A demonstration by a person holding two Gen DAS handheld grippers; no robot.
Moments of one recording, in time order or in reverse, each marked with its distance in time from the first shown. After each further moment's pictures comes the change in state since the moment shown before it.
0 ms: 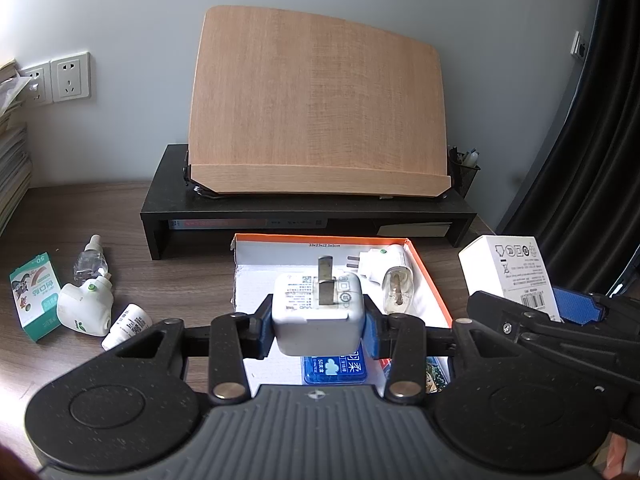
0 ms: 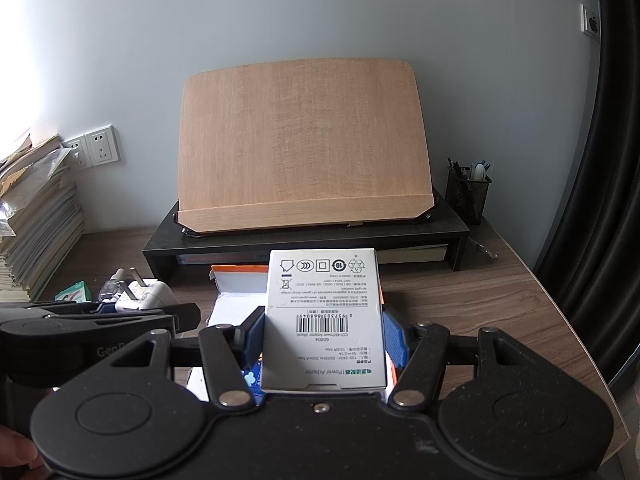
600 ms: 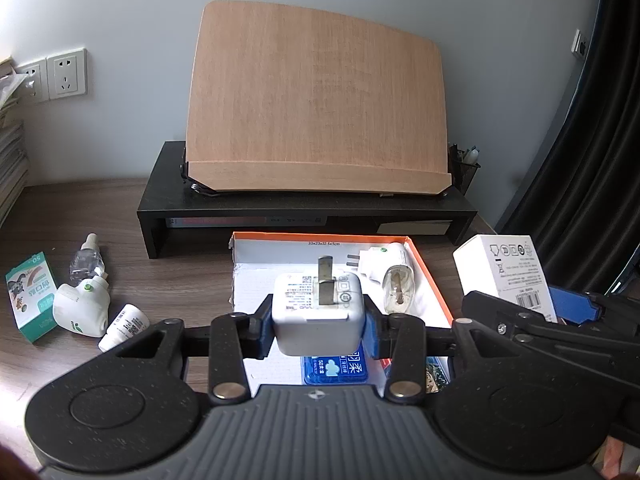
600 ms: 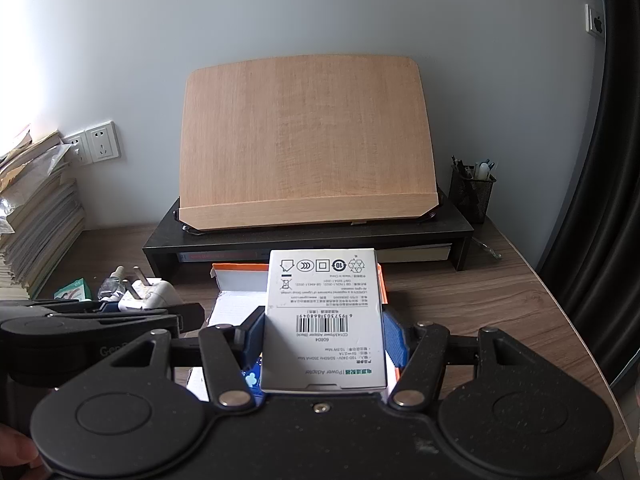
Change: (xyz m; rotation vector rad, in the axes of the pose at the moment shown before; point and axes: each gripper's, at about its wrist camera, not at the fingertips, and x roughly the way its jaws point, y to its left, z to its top) left arm 0.004 0.001 -0.001 -0.002 0.010 -0.006; right arm 0.006 0.002 0.002 -0.005 0.010 0.004
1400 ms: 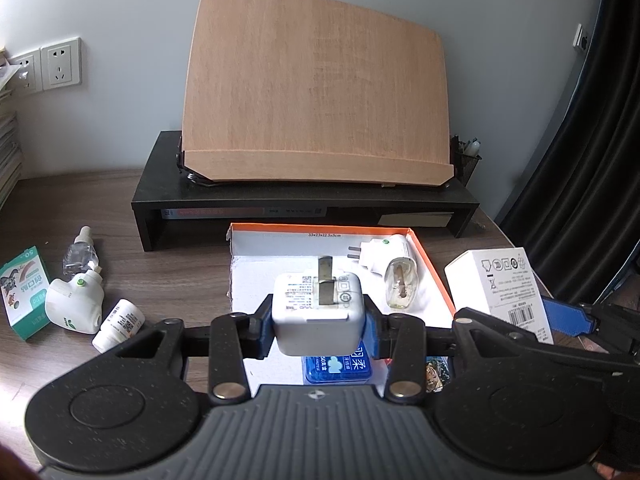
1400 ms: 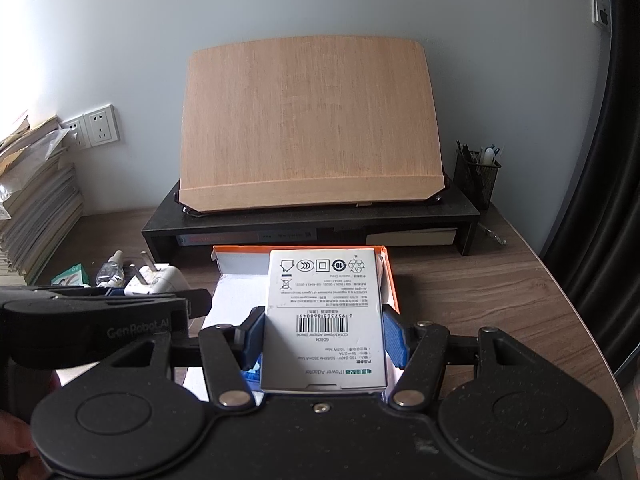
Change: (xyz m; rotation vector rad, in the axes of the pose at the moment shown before) left arm 0.013 0.005 0.000 -0.001 0.028 -0.011; right arm 0.011 0.005 -0.010 -0.007 0.043 -0.005
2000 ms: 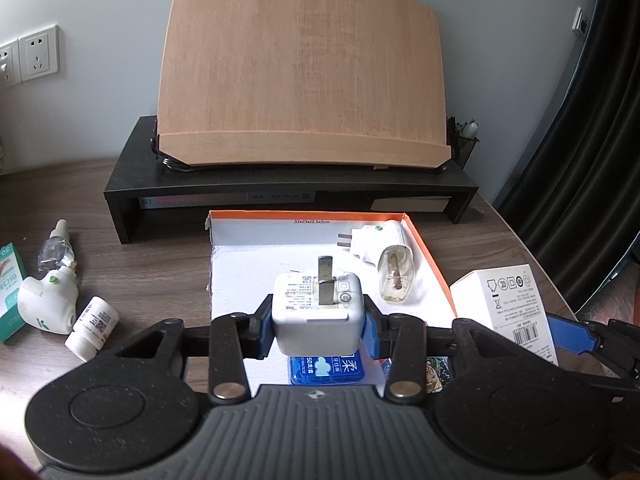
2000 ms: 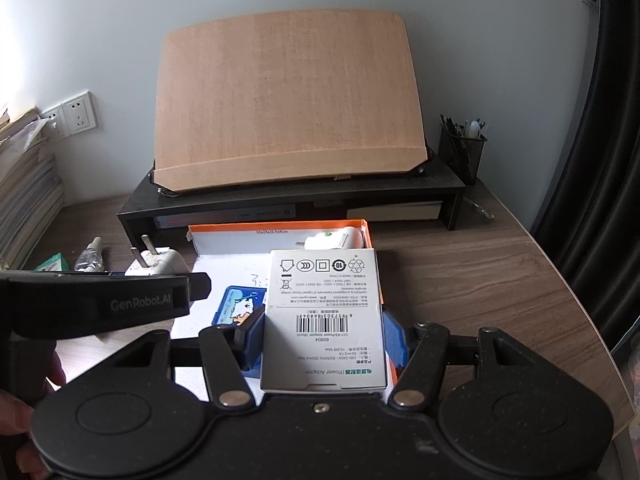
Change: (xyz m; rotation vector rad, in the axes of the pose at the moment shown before) left arm 0.029 -0.008 0.000 0.015 0.046 -0.017; right arm 0.017 -0.016 -0.013 0.027 0.051 -0.033
